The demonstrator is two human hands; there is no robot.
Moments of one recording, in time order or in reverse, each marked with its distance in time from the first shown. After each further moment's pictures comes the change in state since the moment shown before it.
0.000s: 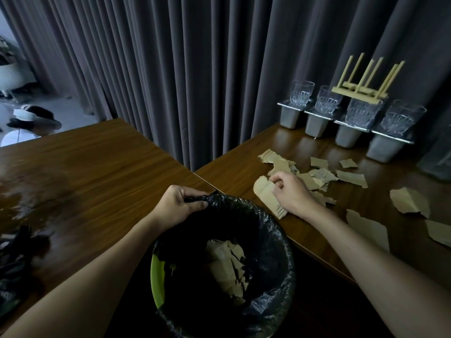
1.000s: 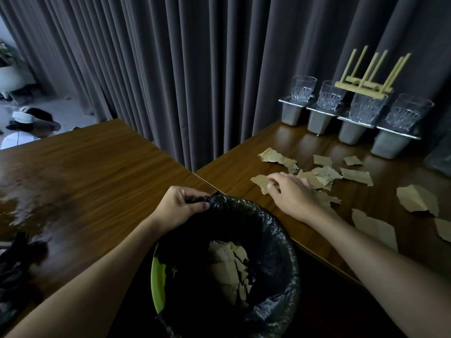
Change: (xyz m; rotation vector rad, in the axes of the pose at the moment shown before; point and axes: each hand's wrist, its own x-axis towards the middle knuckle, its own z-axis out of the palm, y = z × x) left_hand 0.003 0.001 0.001 -0.025 0.003 -0.024; right_hand 0.012 0.013 0.013 -0.328 0.024 -0.163
